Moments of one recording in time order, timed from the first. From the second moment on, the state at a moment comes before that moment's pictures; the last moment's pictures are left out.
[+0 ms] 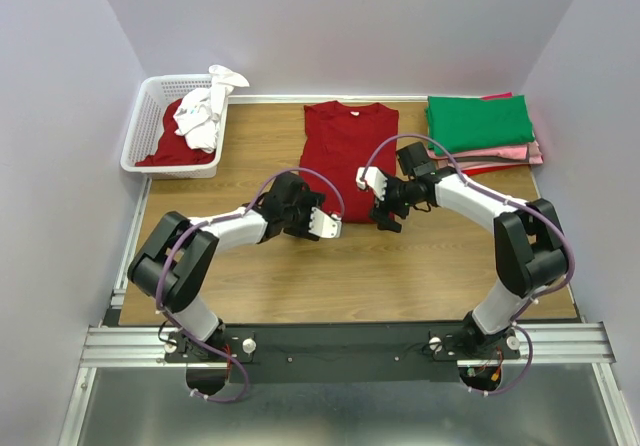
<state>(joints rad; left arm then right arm) -0.57 1.64 0.80 0.04 0.24 1.25 0.41 1.68 1.07 -0.47 -0.45 -0.87</state>
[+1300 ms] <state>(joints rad) -0.64 1.70 0.79 0.08 0.13 1.23 0.41 1.79 1.10 -0.44 -0.33 -0.79</state>
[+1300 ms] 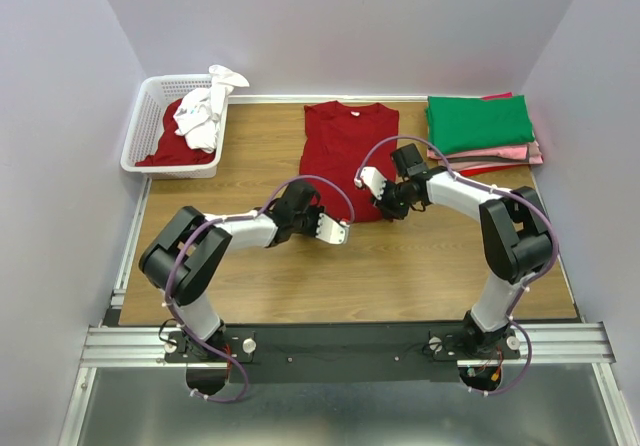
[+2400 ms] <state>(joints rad) -0.93 1.20 0.67 -0.28 0.31 1.08 0.44 1.39 1.13 -1.01 -0.53 -0.93</state>
